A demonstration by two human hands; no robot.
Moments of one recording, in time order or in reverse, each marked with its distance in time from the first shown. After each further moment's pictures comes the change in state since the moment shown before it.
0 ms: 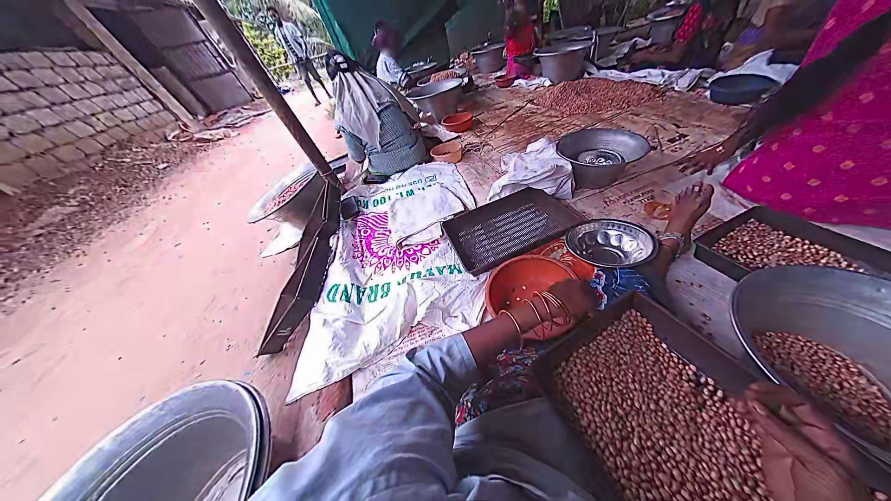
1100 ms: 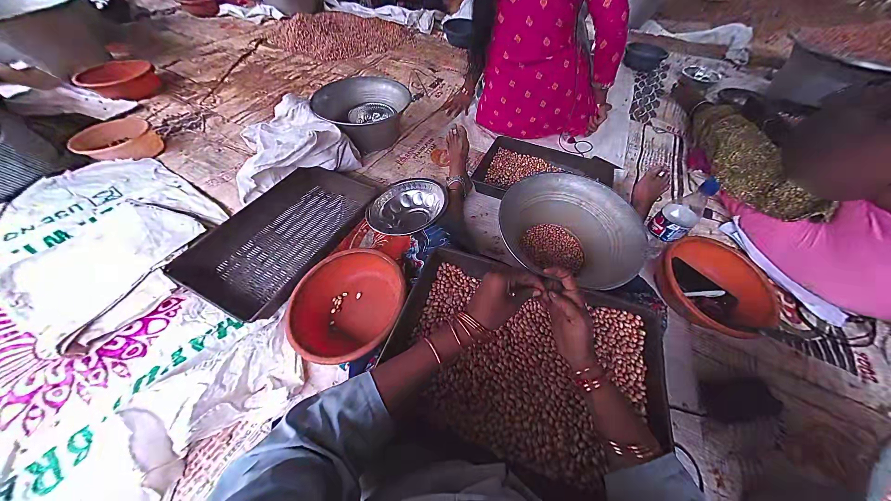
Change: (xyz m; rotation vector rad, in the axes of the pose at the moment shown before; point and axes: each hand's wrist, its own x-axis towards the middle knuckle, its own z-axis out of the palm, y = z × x) left_hand 0.054 0.109 0.132 -0.423 0.032 0.768; right_hand 0.012 0.022 -0.036 -0.006 0.249 -0.070
